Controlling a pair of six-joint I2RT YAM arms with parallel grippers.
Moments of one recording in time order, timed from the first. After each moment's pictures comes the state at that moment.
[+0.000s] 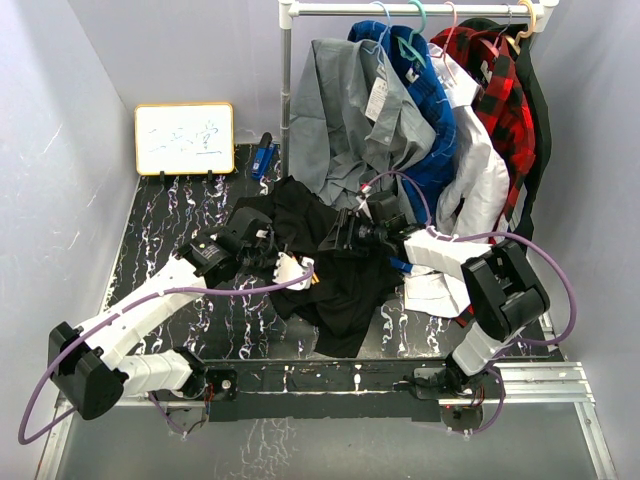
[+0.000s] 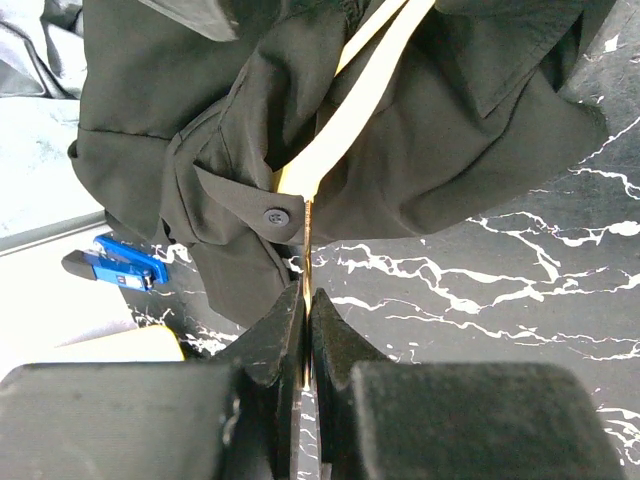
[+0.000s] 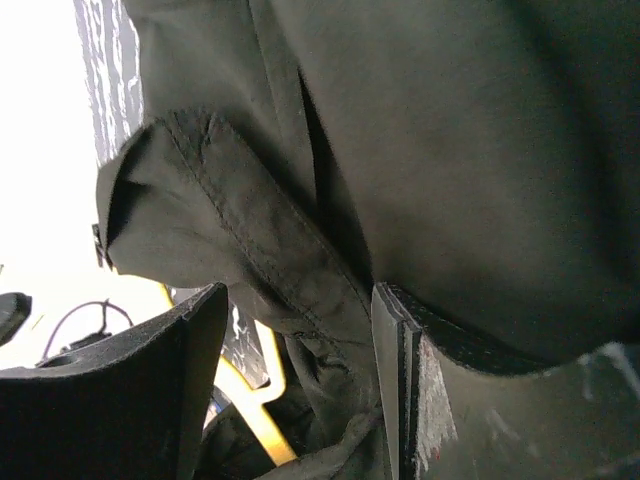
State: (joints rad) left arm -0.71 1.18 1.02 -0.77 0.13 1.24; right arm 0.47 1.63 0.91 0.05 -0.46 0.78
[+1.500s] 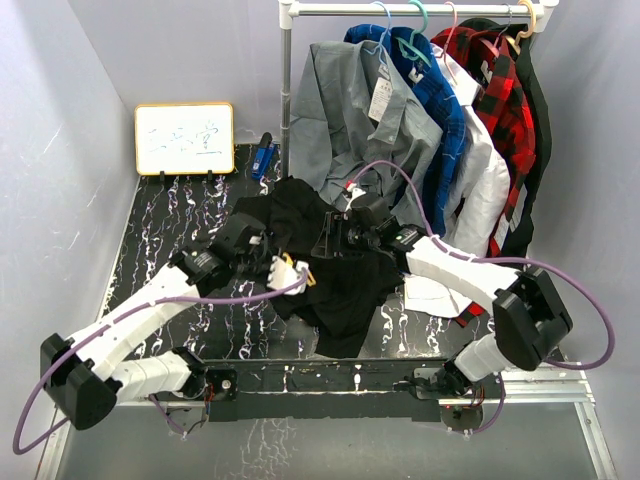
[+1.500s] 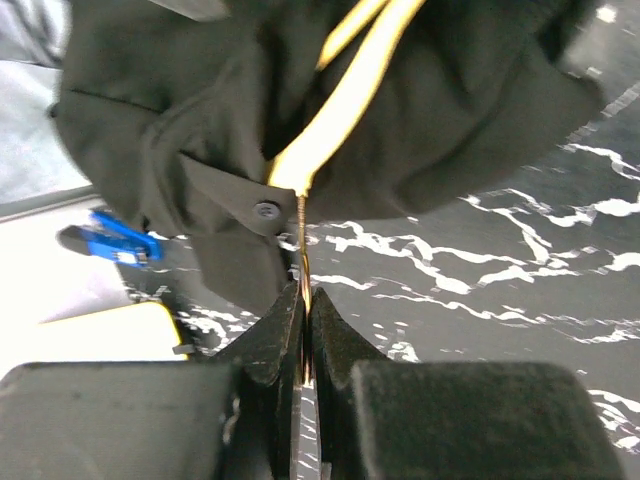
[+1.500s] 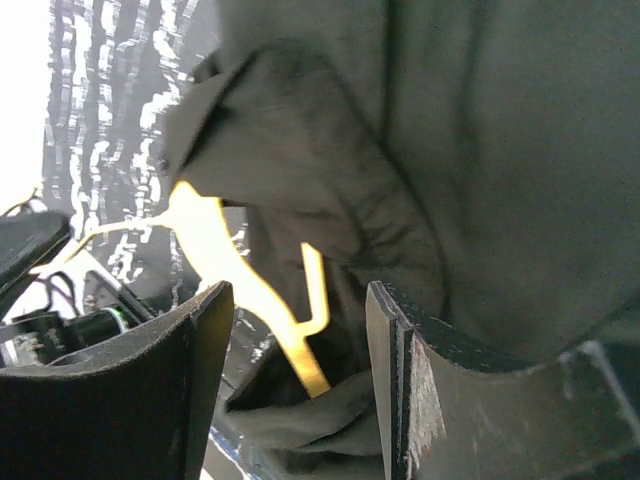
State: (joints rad) left arm -0.71 1.14 1.02 -0.76 0.09 1.21; right arm 0.67 1.45 1.01 -0.19 -0.22 0.64
